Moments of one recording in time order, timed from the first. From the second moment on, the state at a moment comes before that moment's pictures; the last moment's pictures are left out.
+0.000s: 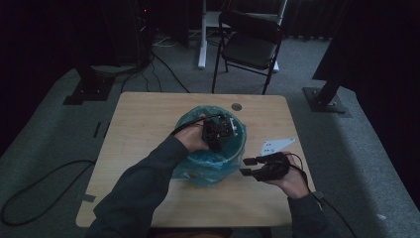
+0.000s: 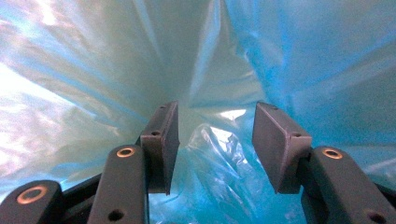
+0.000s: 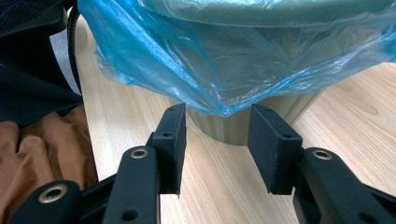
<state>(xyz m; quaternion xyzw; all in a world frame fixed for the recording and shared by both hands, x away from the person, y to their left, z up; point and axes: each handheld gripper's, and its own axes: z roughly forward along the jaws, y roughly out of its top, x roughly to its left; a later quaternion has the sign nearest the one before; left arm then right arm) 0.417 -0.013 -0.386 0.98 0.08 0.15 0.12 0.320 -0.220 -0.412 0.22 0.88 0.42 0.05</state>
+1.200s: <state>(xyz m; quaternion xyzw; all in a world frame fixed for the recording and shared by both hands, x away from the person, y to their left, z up) 0.390 0.038 -0.328 0.93 0.12 0.20 0.29 0.320 -0.221 -0.412 0.22 0.88 0.42 0.05</state>
